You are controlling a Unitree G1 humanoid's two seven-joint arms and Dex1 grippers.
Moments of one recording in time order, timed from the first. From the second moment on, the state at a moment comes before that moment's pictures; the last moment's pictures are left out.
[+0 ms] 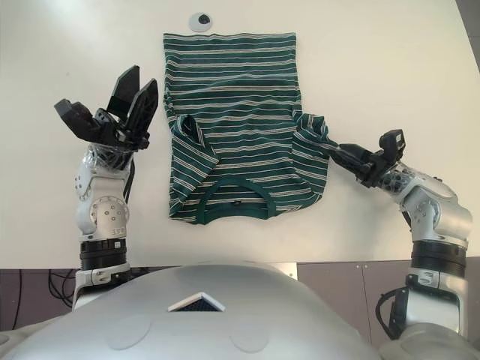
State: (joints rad) left arm 0.08 0.12 0.13 -0.08 -0.68 -0.05 -0.85; right arm 0.09 -0.64 -0.22 0.20 0.55 0.52 1.00
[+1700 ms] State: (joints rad) left arm 0.07 0.13 0.12 -0.05 -0.64 -0.04 -0.82; right arm 0.13 -0.56 -0.04 -0.14 0.62 0.58 0.95
